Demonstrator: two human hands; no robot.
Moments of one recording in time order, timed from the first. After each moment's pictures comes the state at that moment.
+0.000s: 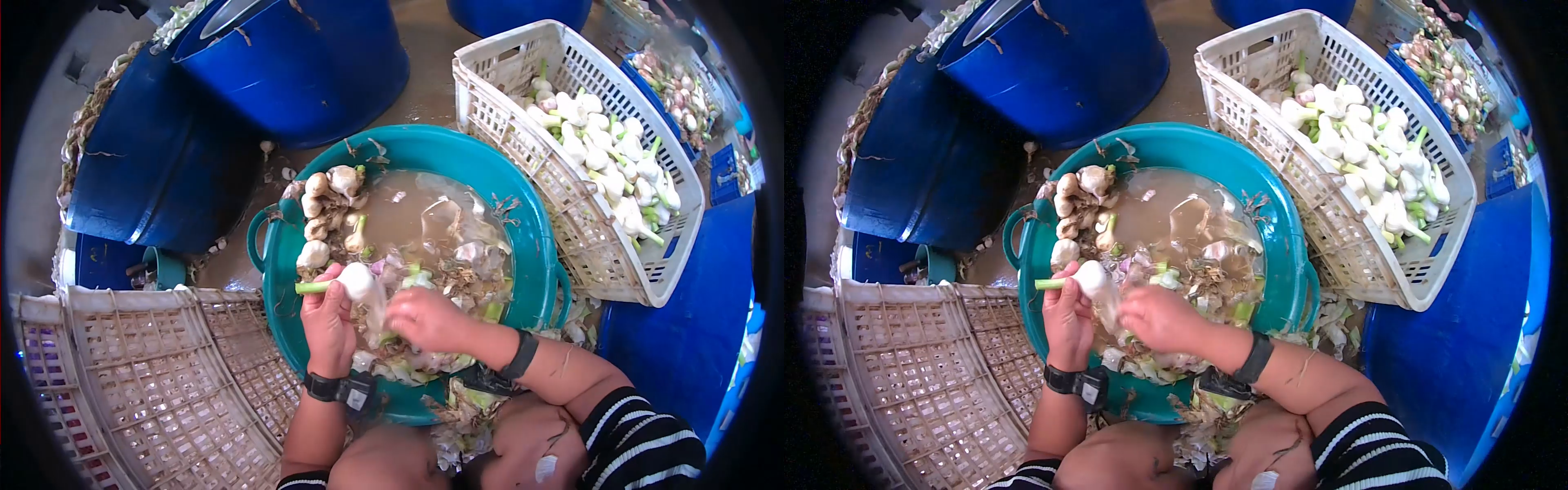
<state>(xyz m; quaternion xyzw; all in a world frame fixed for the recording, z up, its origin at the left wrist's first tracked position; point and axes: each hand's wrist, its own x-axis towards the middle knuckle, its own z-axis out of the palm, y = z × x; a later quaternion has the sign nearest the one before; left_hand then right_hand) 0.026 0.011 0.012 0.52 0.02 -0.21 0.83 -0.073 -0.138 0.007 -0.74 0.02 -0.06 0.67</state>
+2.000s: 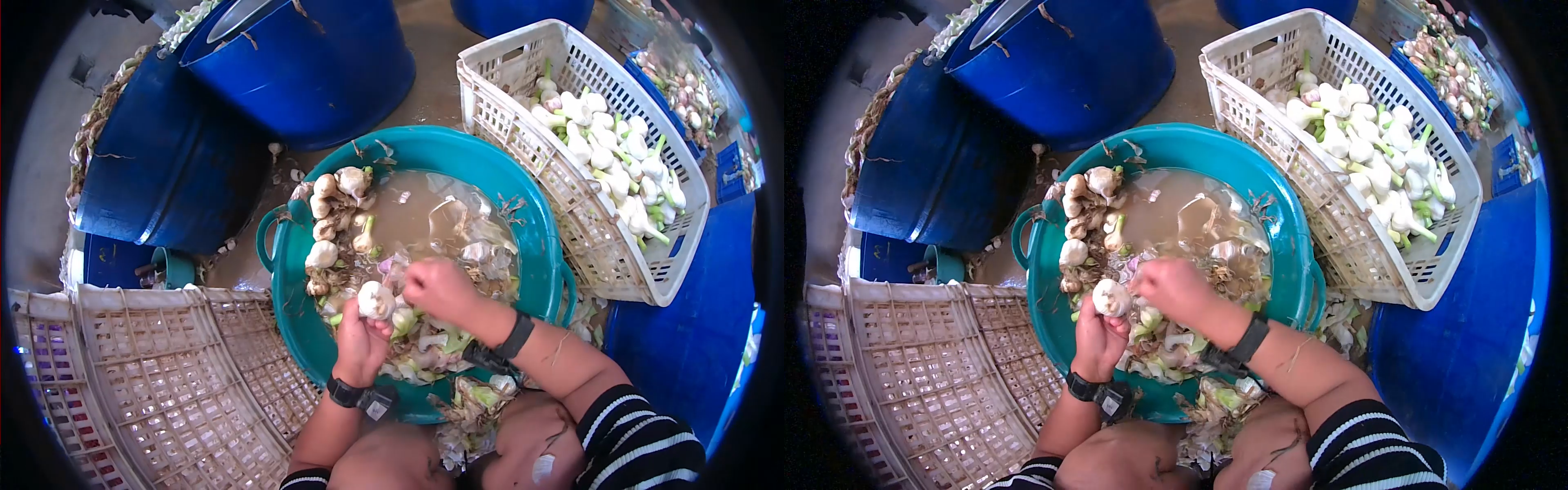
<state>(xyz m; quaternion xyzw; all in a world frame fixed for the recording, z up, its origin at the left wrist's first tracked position) -0.003 0.004 0.012 0.42 0.15 -0.38 0.81 -0.054 -0.163 -0.006 -0.88 0.04 -0.13 0.45</state>
